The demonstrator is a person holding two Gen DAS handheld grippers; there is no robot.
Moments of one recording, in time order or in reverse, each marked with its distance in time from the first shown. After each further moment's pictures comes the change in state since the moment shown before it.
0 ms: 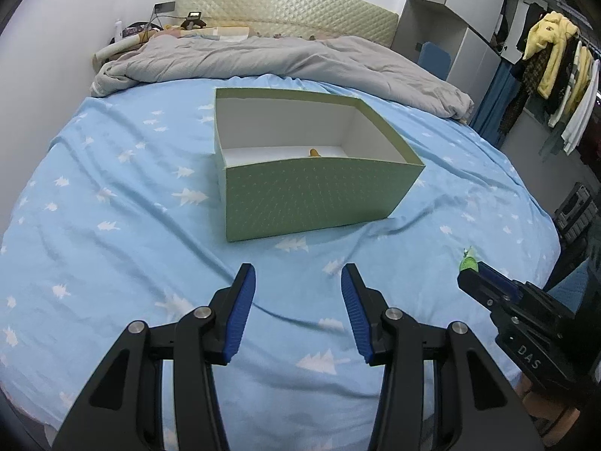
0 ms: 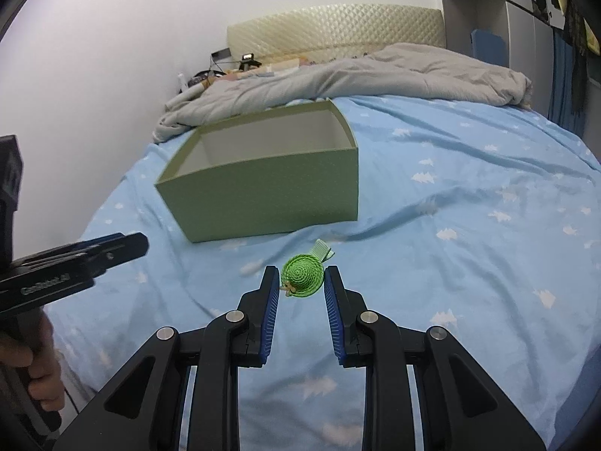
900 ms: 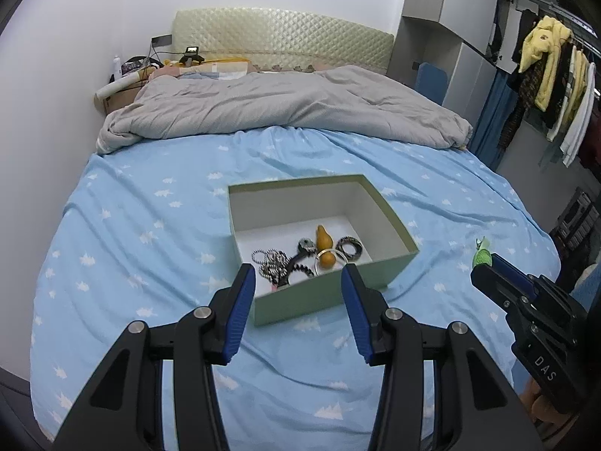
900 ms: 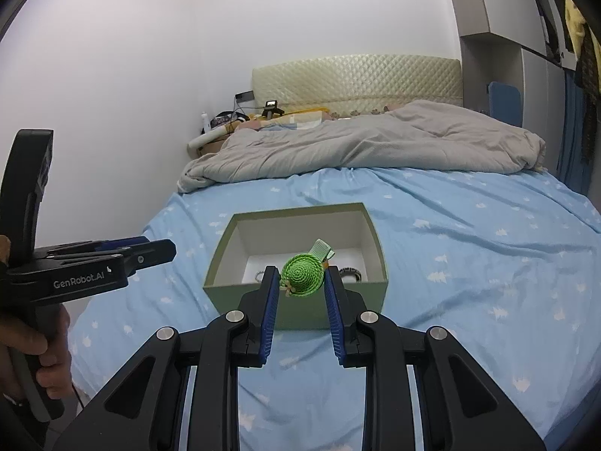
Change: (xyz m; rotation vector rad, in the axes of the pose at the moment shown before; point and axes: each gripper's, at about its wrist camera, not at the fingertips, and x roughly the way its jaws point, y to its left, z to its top) left arm -0.036 0.005 0.095 0.050 -0.075 0.032; right arm -0.030 0.035 0.097 -0.075 -0.146 0.039
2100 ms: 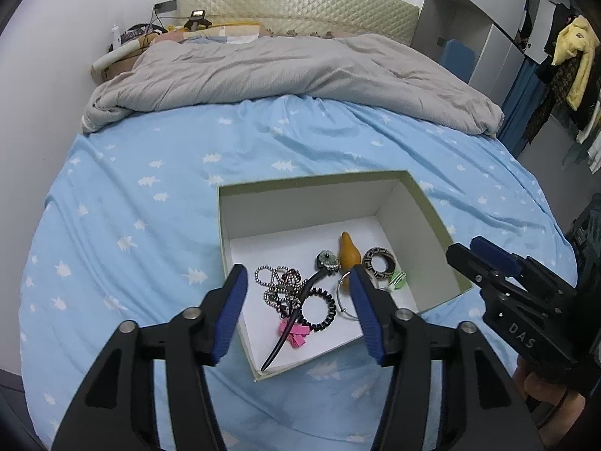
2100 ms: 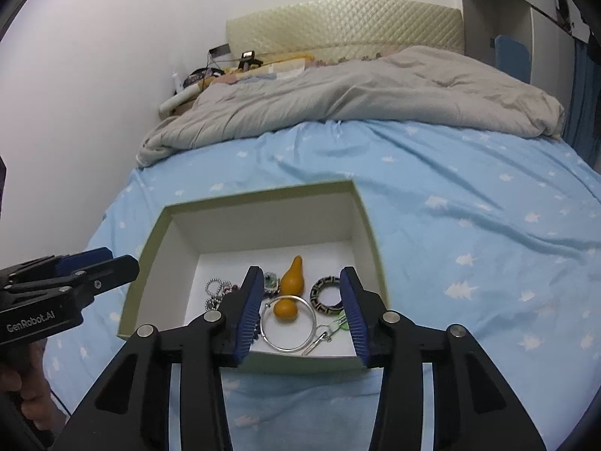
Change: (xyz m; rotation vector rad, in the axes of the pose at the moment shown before) left arm 0.095 0.010 0.041 -0.034 0.131 0.042; right arm 0.129 -0.044 0.036 0.052 0.188 -0.033
